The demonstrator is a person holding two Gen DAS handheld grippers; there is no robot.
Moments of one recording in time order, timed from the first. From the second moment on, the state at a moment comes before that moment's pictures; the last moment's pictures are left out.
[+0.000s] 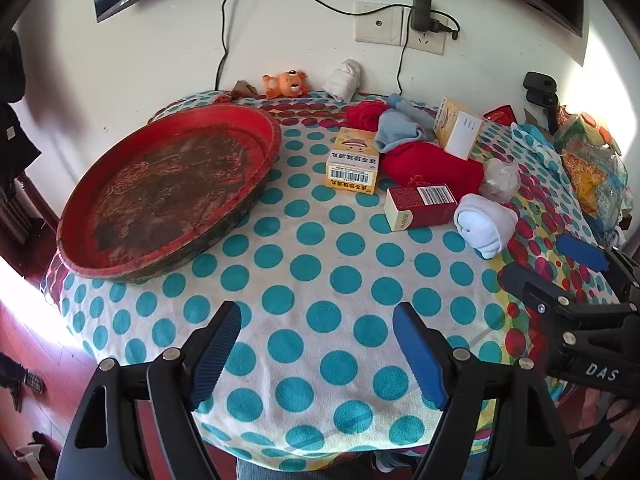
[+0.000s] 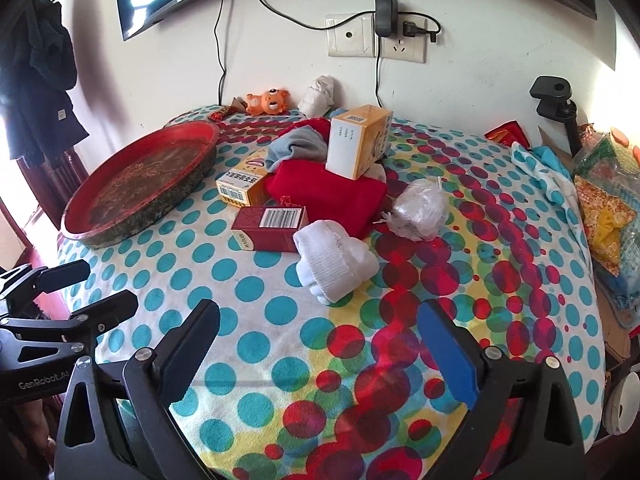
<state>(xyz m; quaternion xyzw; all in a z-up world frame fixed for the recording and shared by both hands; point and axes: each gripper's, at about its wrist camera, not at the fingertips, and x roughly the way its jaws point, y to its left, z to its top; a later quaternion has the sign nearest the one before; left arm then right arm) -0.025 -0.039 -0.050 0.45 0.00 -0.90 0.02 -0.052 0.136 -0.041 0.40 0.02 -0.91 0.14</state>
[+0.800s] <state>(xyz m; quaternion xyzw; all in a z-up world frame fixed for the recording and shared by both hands) -0.095 -0.004 -0.063 0.44 -0.13 -0.88 -0.15 -0.109 0.134 -0.070 0.43 0.02 -0.89 0.15</state>
